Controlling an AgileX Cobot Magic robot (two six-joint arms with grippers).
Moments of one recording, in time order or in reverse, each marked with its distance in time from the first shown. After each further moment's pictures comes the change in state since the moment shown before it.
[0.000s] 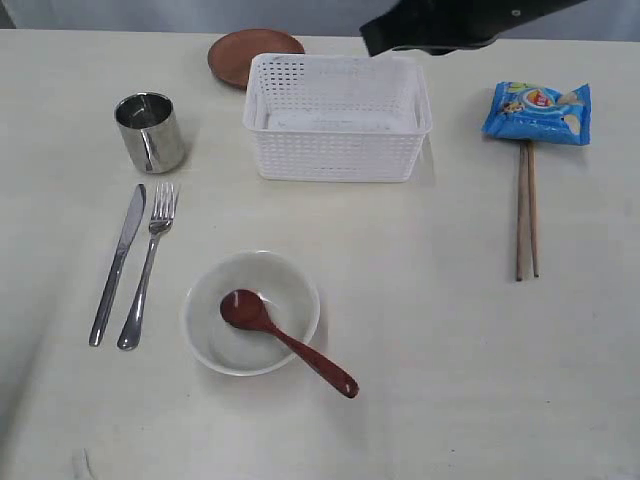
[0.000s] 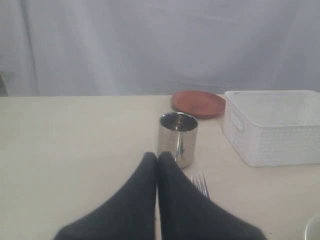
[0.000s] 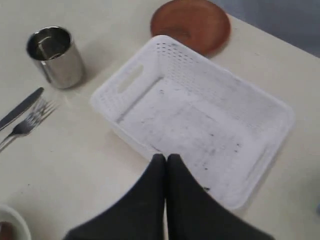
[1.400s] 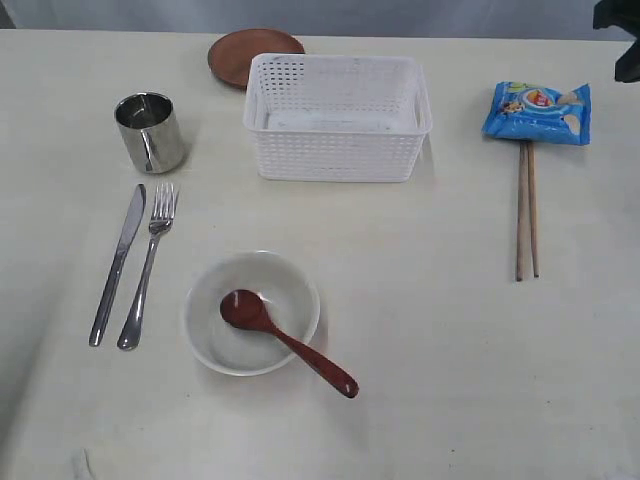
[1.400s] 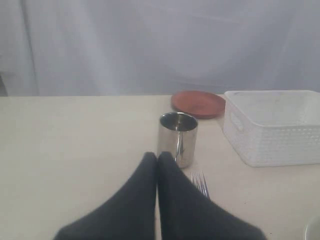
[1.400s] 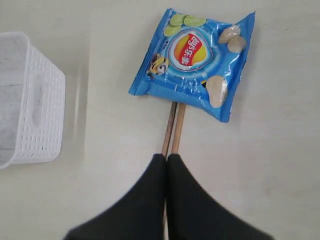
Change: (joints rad) left arm 0.000 0.000 0.000 0.000 0.000 0.000; right arm -0.559 0.069 0.001 -0.052 0.184 0.215
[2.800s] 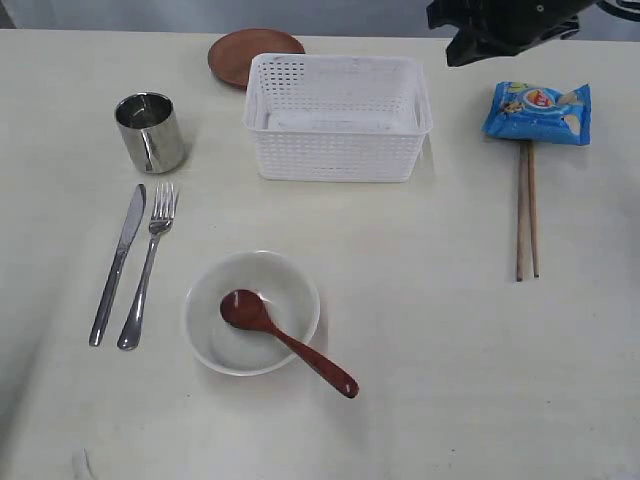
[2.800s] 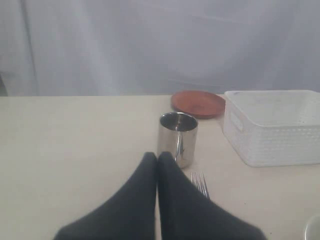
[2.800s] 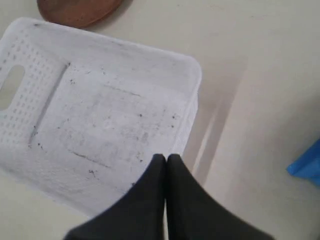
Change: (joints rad) left arm 0.000 0.000 0.000 0.000 0.000 0.000; right arm 0.271 0.314 -0.261 0.207 -0.017 -0.219
